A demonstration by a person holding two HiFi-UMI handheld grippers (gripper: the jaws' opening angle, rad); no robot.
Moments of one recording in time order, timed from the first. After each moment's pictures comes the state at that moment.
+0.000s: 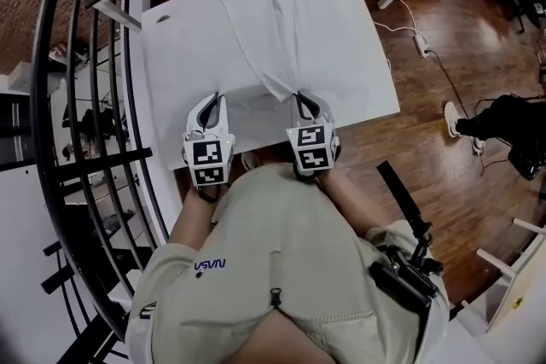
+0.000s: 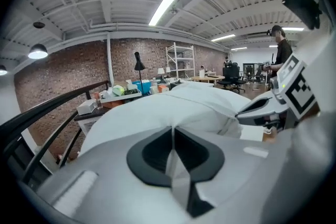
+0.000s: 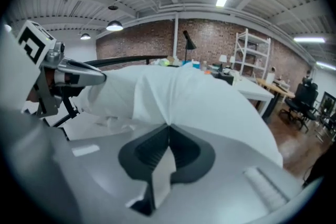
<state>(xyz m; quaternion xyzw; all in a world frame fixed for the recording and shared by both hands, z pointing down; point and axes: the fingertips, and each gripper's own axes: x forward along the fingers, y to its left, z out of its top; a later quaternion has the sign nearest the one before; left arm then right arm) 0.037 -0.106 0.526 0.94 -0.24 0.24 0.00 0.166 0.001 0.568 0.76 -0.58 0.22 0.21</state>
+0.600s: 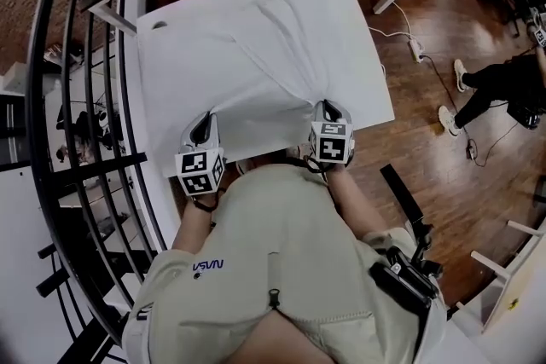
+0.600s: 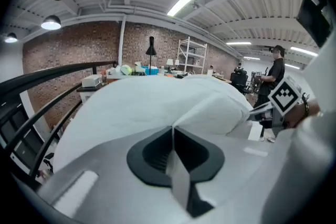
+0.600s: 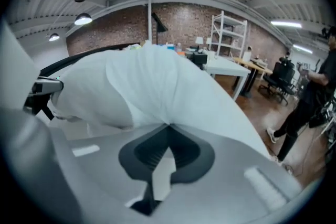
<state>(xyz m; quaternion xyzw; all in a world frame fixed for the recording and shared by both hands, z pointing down) 0.008 -0.111 0.573 0.92 -0.27 0.25 0.12 0.245 0.054 0.615 0.80 -0.47 0.32 0.20</state>
